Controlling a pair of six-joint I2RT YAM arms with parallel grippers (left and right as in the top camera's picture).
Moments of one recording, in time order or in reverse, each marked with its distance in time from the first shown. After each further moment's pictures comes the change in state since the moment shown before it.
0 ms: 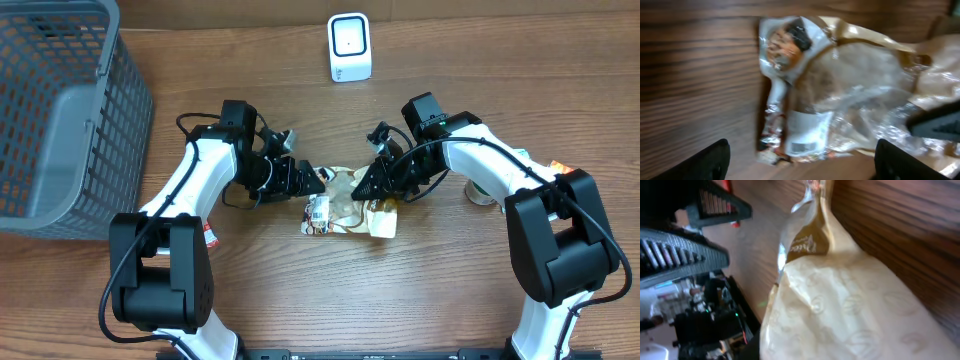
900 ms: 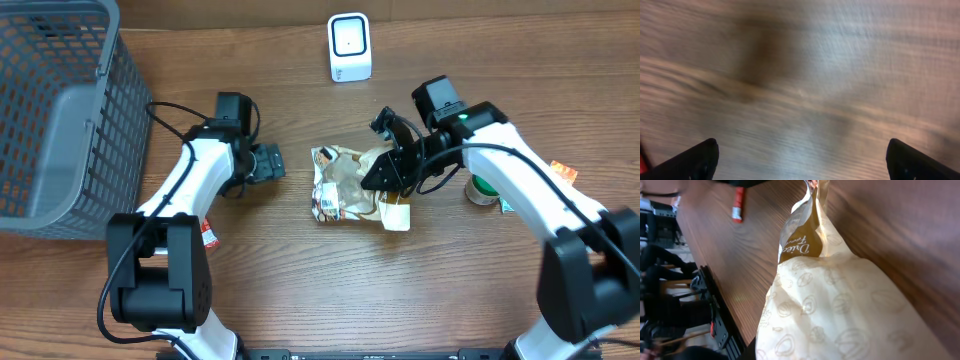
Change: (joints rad) left arm 0.039 0.000 0.002 0.177 -0.591 -0.276; right arm -0.003 -0.203 0.045 -0.096 0.134 -0.226
